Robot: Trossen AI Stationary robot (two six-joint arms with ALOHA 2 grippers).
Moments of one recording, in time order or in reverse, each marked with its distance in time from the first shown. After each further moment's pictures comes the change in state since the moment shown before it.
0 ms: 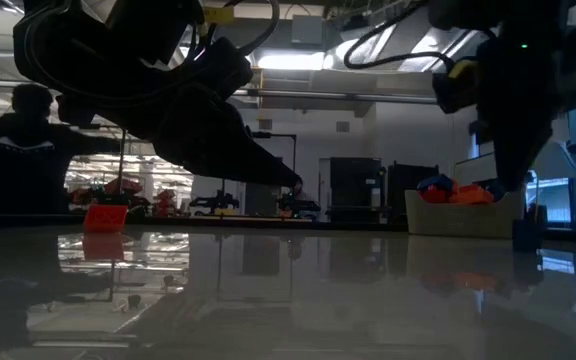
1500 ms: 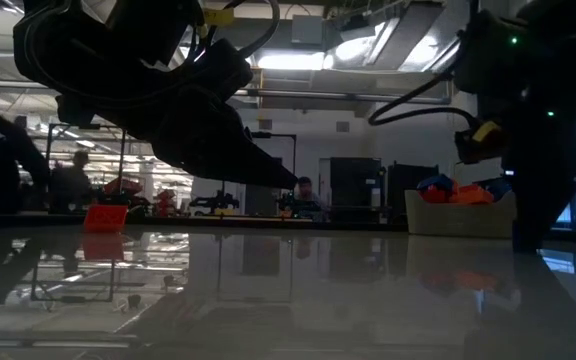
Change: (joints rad) left arm 0.000 0.000 0.000 -0.008 0.000 0.000; right arm 0.000 0.007 -0.265 0.246 0.051 -0.005
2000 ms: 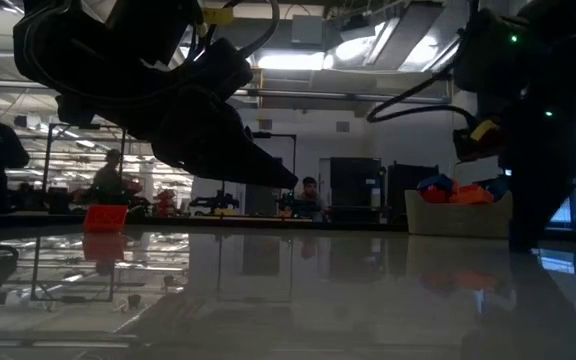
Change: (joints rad) left arm -0.001 0.000 0.000 0.002 0.000 0.008; right arm 0.000 -0.001 -0.006 0.017 0.028 0.000
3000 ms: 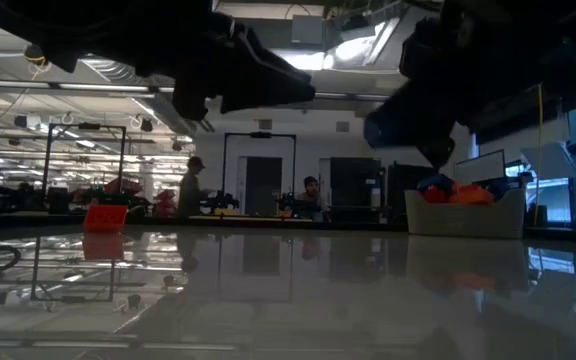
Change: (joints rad) left arm -0.106 -0.095 0.065 0.067 -0.240 0.521; right arm 0.001 0.001 -0.113 1.071 -0.052 -0.291
